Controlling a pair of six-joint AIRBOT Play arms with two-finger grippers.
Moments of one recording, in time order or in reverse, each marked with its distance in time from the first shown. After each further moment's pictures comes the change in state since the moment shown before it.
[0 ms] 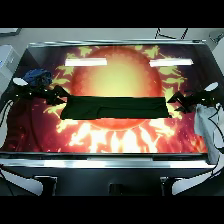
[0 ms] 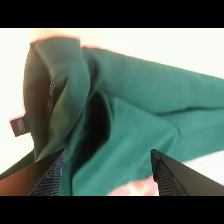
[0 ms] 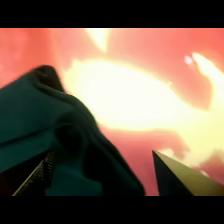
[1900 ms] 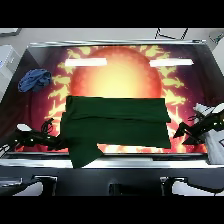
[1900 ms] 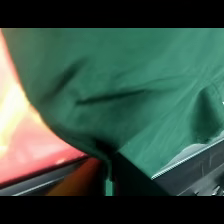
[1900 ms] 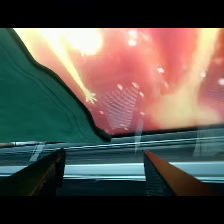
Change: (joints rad) left arm 0.026 0.510 -1.003 0.032 0.067 0.237; right arm -0.099 0.367 -0.502 -0.247 0.301 -0.061
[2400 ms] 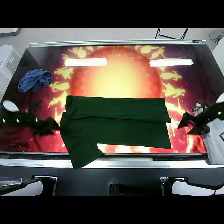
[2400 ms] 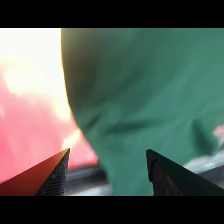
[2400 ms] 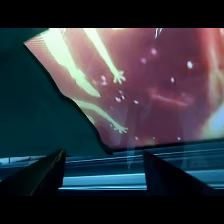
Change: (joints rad) left arm 0.061 -0.063 0.341 0.225 -0.183 -0.129; right arm 0.022 -0.045 0.172 -0.028 0.034 0.024
